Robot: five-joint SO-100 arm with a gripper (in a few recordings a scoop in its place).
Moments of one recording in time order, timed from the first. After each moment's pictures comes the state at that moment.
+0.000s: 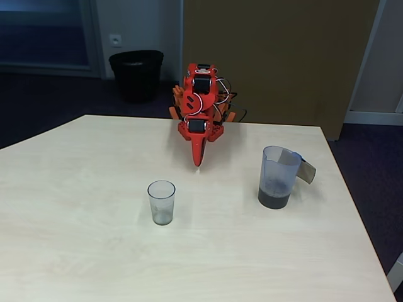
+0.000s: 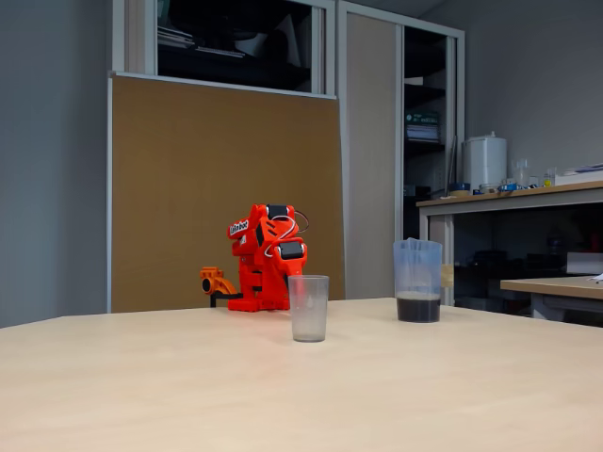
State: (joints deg) arm -3.9 189.7 179.6 68.8 7.2
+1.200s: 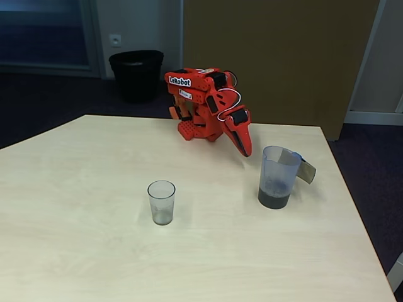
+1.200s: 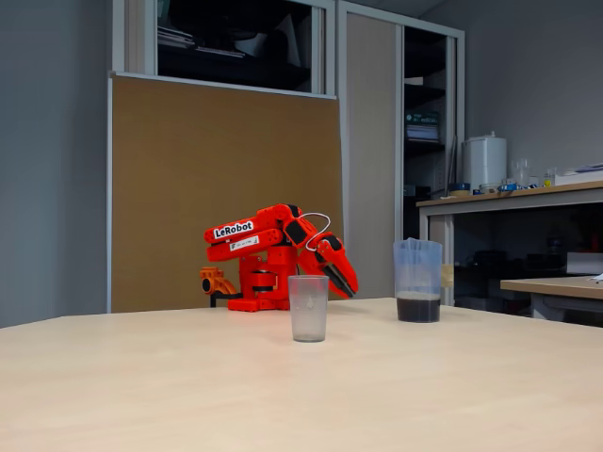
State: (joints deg) arm -46.1 193.6 179.6 63.6 8.5
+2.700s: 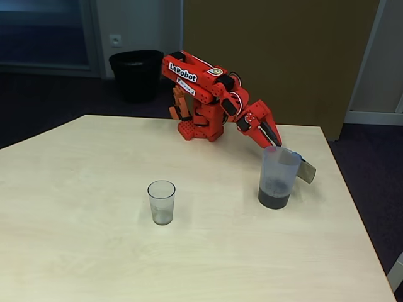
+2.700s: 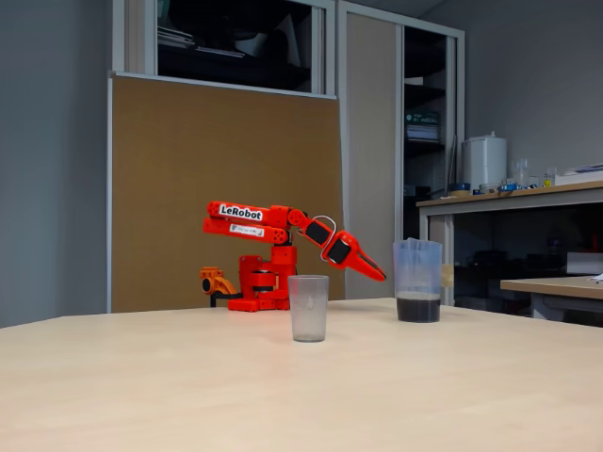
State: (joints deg) arm -57.3 168.0 179.6 21.9 100.4
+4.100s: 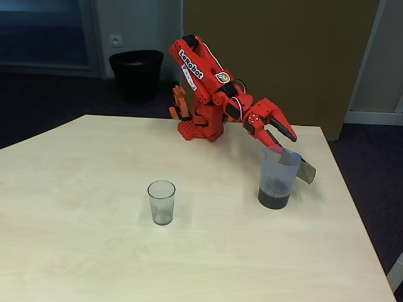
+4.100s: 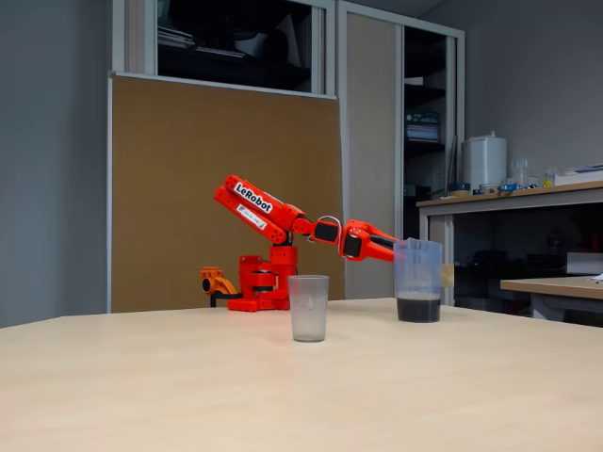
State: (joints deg) arm -53.9 141.7 178.6 -21.6 111.2
